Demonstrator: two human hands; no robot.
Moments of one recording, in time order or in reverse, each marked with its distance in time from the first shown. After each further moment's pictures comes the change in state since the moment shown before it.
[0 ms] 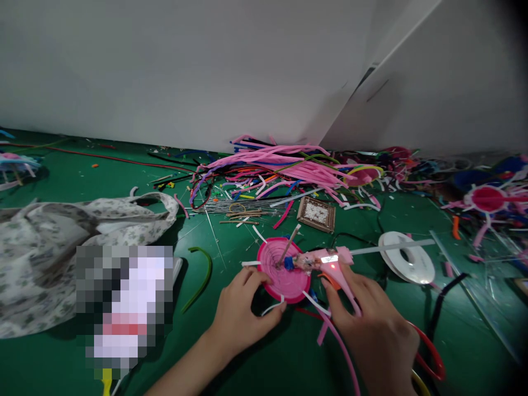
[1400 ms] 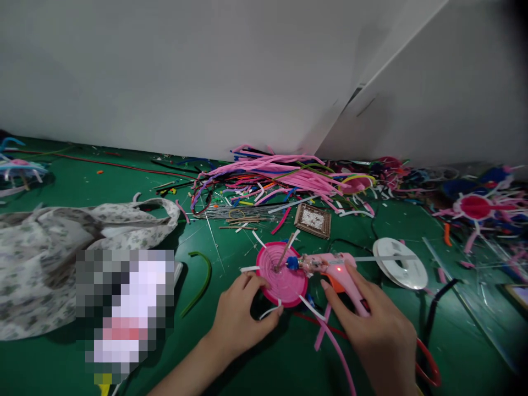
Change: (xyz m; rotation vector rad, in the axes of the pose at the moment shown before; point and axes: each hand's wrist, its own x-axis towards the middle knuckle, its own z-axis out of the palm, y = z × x) left_hand 0.000 -0.003 0.002 0.022 0.002 -0.002; right_hand 0.003 0.016 0.003 0.208 0.021 0.040
